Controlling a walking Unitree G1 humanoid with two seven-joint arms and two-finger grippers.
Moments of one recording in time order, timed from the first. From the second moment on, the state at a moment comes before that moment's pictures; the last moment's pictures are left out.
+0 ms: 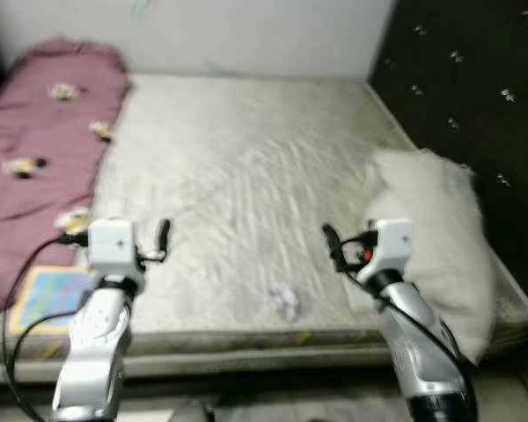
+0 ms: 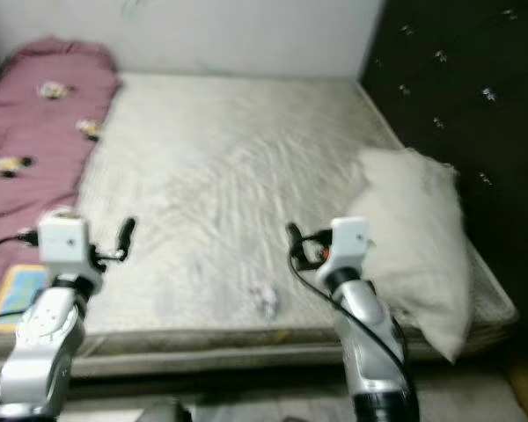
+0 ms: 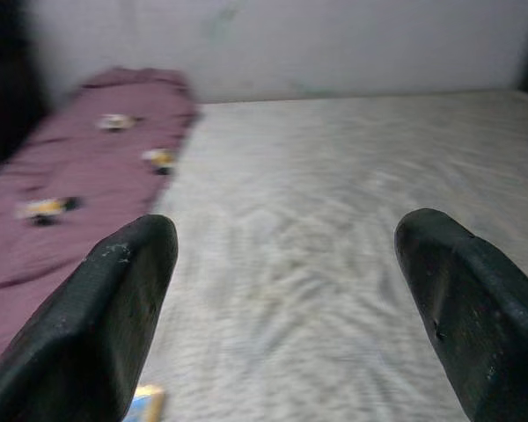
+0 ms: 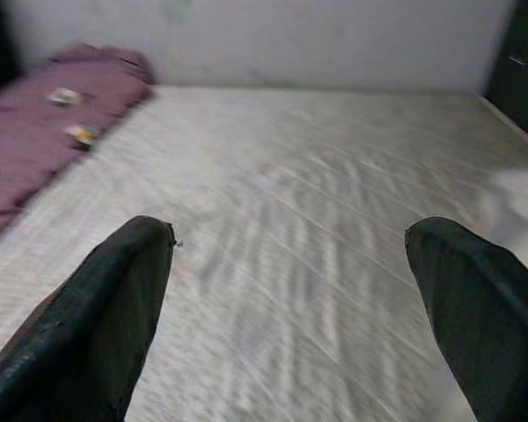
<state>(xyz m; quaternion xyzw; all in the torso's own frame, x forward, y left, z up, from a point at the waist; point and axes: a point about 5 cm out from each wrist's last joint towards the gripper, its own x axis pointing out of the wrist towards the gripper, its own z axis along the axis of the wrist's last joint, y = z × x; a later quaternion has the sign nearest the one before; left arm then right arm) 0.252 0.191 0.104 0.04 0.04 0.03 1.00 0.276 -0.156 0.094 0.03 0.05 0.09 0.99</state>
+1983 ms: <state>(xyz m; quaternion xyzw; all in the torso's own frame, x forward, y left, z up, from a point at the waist) 0.255 0.190 0.097 0.01 0.04 0.02 1.00 0.278 -0.167 0.090 0.05 0.05 0.05 1.00</state>
